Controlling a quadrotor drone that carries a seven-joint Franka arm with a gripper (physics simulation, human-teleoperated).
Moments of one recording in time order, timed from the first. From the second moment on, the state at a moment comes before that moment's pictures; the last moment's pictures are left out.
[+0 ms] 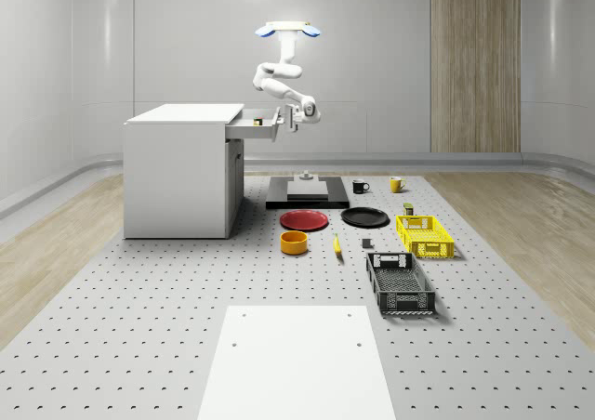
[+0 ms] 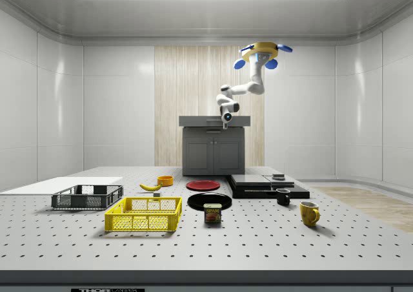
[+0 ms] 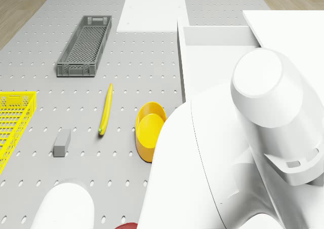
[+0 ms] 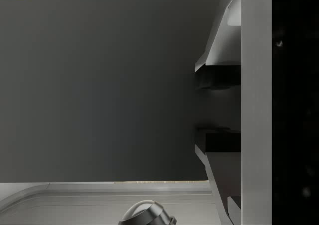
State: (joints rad) arm -2.35 -1.65 0.95 -2.38 -1.79 0.49 2.58
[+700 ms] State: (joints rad) arm -2.13 -1.68 0.89 -2.49 -2.09 0.49 2.39
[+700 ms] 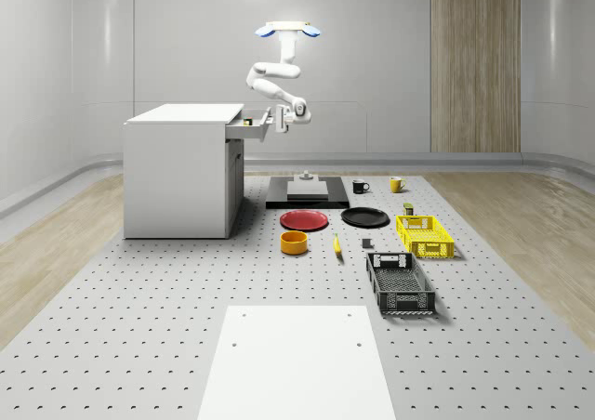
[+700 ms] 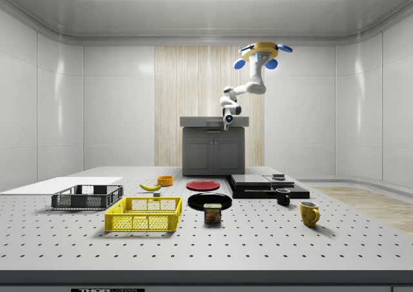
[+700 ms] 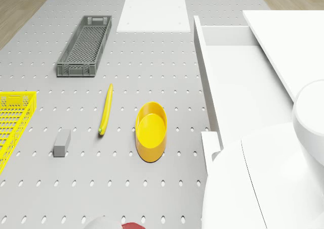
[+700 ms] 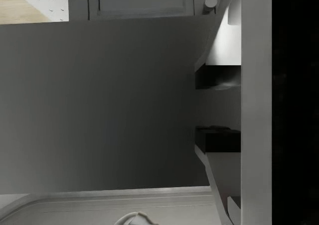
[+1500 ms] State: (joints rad) arm -1.85 -1.70 0.81 -2.54 -2.58 0.55 2.02
